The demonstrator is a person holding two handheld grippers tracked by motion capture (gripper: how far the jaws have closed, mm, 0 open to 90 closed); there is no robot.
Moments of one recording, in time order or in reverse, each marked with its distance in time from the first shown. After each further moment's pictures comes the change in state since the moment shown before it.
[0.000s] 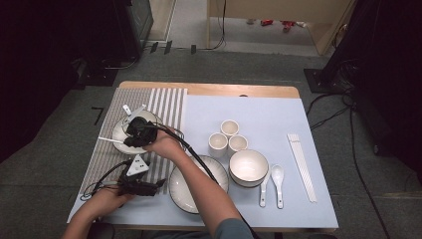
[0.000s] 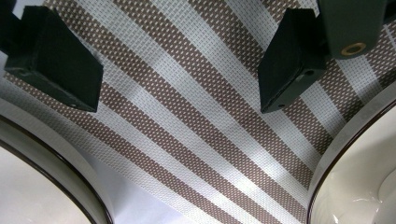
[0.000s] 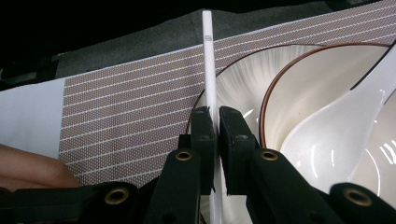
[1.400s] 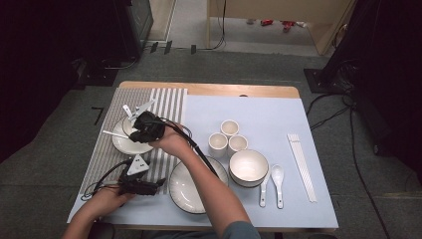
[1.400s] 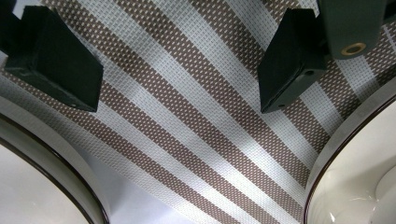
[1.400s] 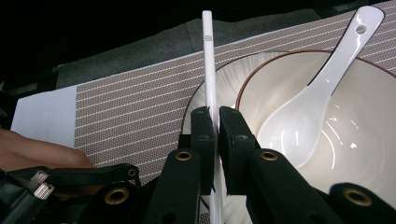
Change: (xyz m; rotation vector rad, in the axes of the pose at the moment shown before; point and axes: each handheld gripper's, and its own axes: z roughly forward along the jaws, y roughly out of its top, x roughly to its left) left arm 0.001 0.001 0.001 -0.002 0.008 -0.005; right arm -0.002 0.000 -0.034 -0.034 -0.019 0.027
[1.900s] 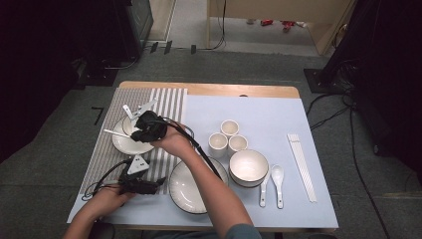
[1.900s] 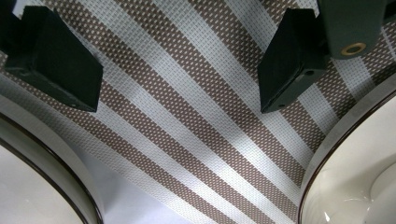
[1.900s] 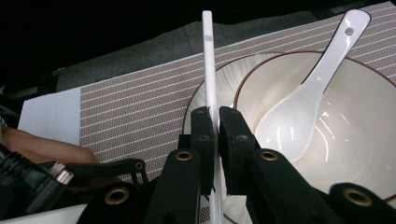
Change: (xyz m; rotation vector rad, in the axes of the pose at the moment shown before) left arm 0.001 0.001 0.001 0.001 0.007 -0.009; right arm 0.002 -0.001 -0.010 -0.011 -0.005 0.010
